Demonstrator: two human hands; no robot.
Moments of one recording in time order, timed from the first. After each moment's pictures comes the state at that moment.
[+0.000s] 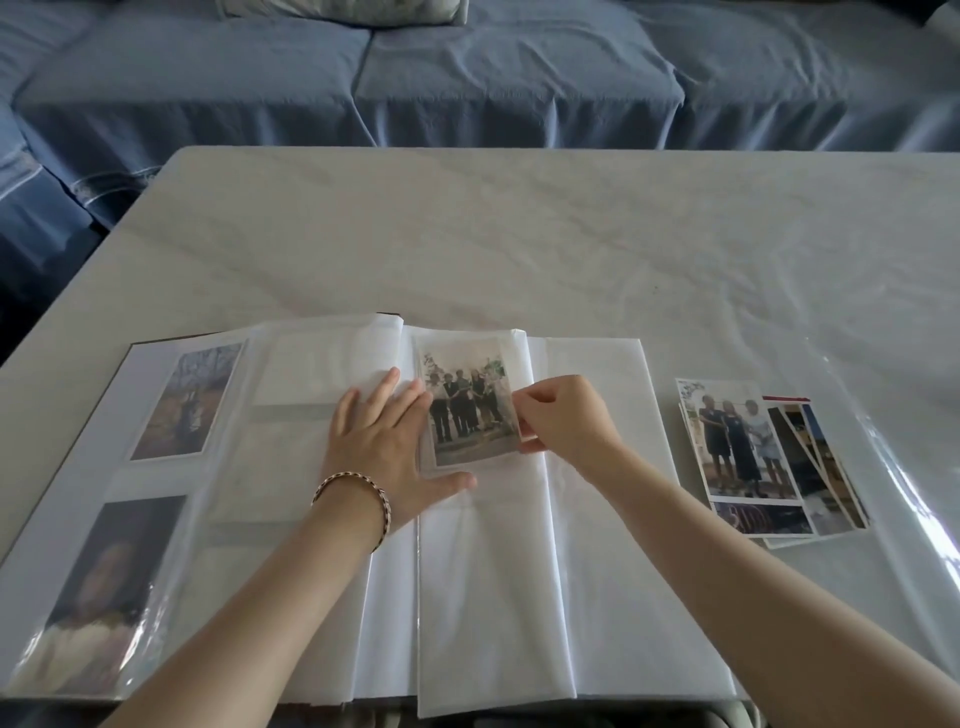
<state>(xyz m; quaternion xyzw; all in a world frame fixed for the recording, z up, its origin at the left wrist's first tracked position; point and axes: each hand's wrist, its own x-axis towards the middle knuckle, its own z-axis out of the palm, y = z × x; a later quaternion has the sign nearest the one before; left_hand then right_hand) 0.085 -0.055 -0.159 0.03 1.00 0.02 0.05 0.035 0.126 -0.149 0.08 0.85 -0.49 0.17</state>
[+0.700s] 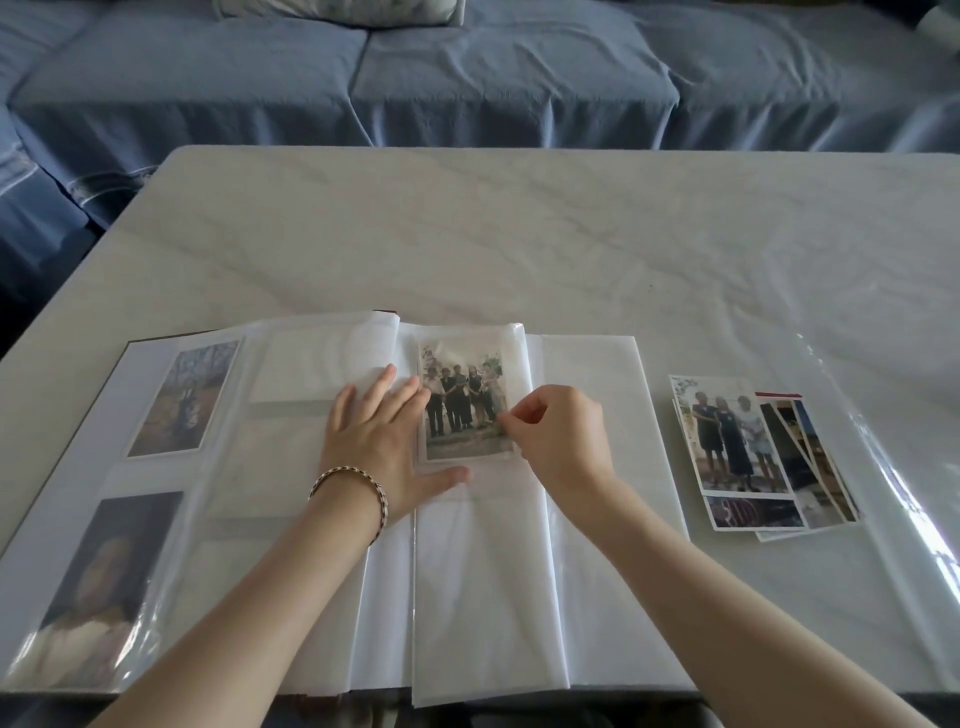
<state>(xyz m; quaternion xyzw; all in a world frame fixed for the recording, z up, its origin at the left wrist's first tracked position) 0.085 -0.056 -0.160 0.03 1.00 0.02 0.05 0.062 0.122 -0.147 0.05 0.90 -0.43 0.05</state>
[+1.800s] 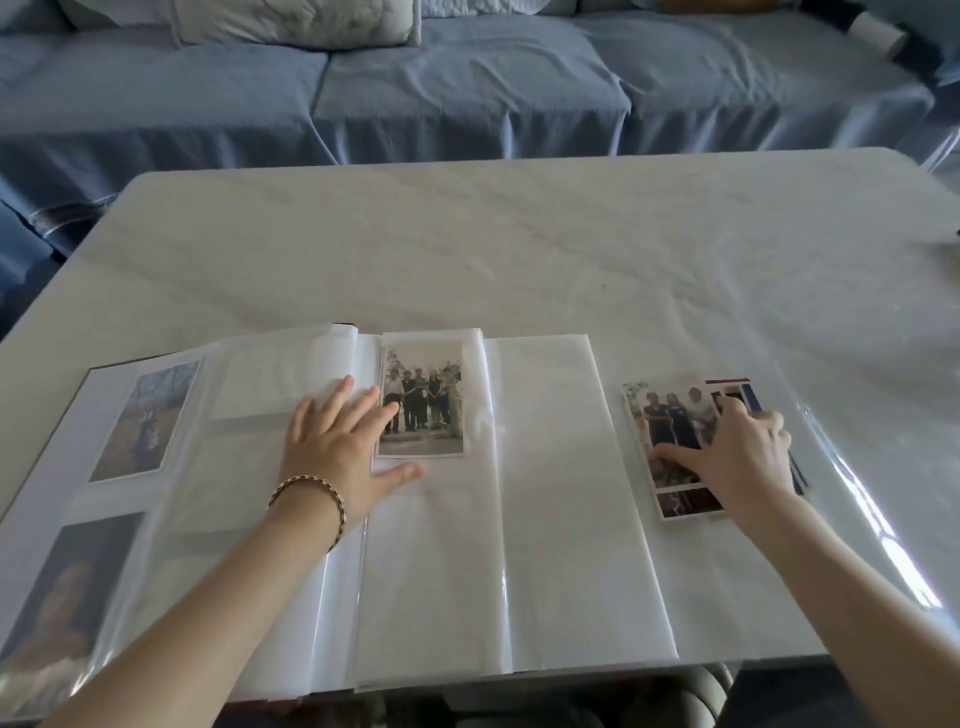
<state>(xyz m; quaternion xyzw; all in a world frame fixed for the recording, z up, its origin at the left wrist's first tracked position) 0.085 -0.057 -0.161 0.04 1.00 0.02 0.05 0.075 0.292 -0.153 0.24 0.96 -0.16 0.06</state>
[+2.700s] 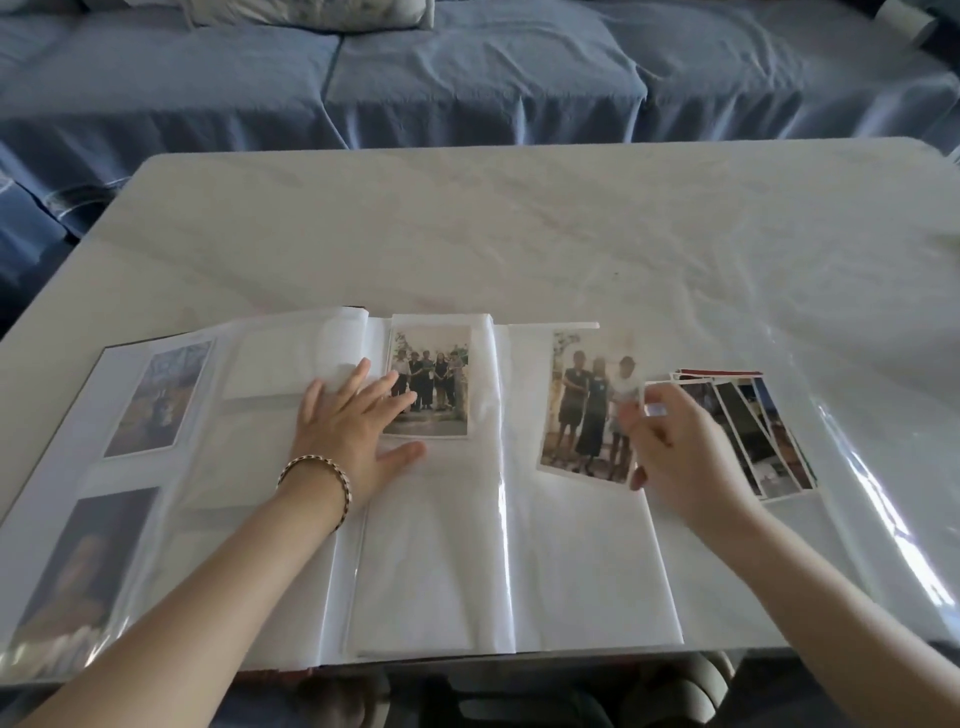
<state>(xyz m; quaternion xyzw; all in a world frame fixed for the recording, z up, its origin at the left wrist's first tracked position) 0.084 -0.058 -0.162 0.06 1.00 0.04 0.04 0.105 0.233 -0.130 0.04 0.88 -0.47 0.00</state>
